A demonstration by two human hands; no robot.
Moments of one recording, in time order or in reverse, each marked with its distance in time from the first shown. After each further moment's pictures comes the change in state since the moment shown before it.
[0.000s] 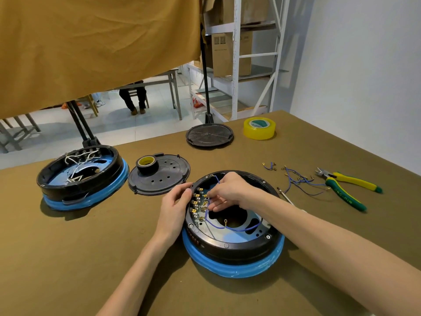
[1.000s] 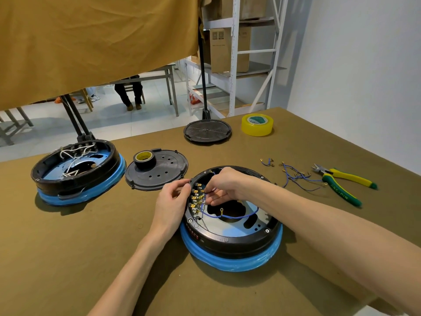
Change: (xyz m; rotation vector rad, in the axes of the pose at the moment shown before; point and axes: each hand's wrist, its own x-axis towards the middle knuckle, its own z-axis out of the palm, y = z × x) left_hand -0.001 0.002 -0.003 0.094 0.048 -0.029; right_hand 0.006 -0.012 0.002 -0.010 -0.018 0.104
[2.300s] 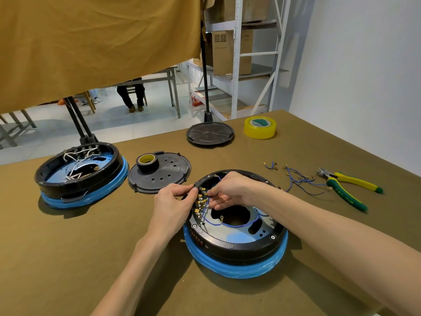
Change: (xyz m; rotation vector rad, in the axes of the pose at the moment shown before) left_hand -0.002 0.020 -0.009 0.186 0.050 0.094; right_hand 0.001 0.005 -0.005 0.047 -0.038 -0.002
